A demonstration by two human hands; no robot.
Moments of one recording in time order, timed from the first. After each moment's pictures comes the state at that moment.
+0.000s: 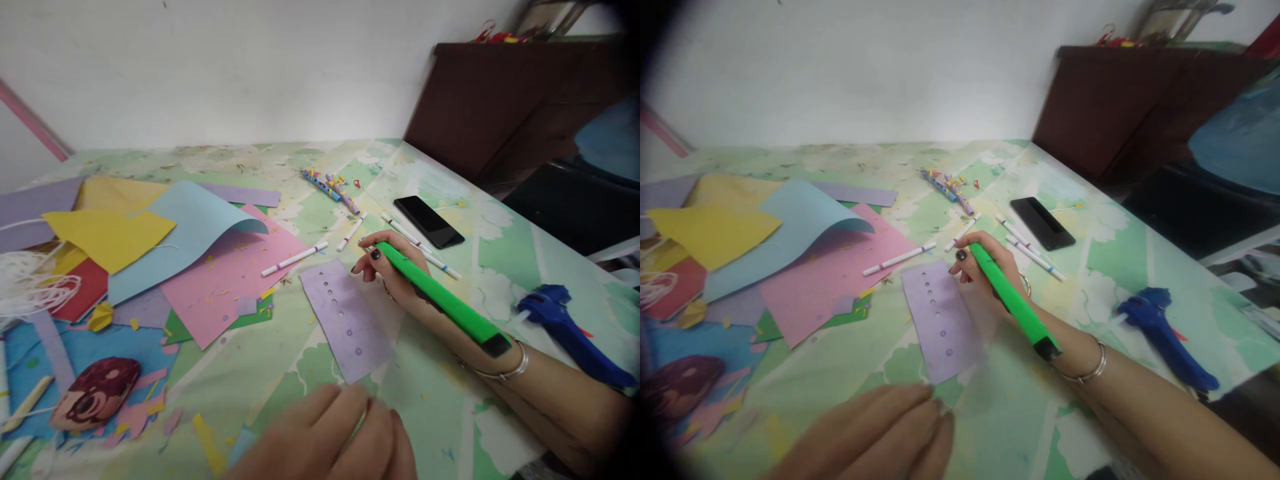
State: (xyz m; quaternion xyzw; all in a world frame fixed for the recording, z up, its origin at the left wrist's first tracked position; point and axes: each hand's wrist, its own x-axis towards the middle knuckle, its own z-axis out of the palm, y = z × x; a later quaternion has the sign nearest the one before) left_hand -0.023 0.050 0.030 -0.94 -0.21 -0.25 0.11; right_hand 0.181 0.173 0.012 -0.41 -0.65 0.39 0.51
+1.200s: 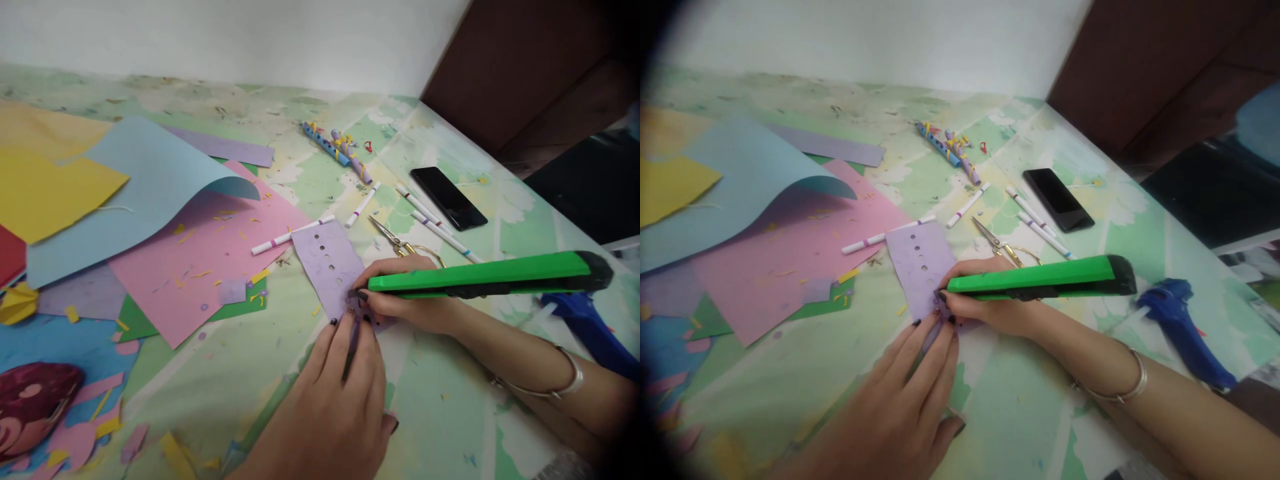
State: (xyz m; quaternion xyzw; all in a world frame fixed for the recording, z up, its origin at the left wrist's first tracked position) left_hand -0.007 0.066 -0.011 -0.93 -0.32 -0.17 0.06; right_hand 0.173 0.152 0.023 -0.49 -0.69 0.48 0.23
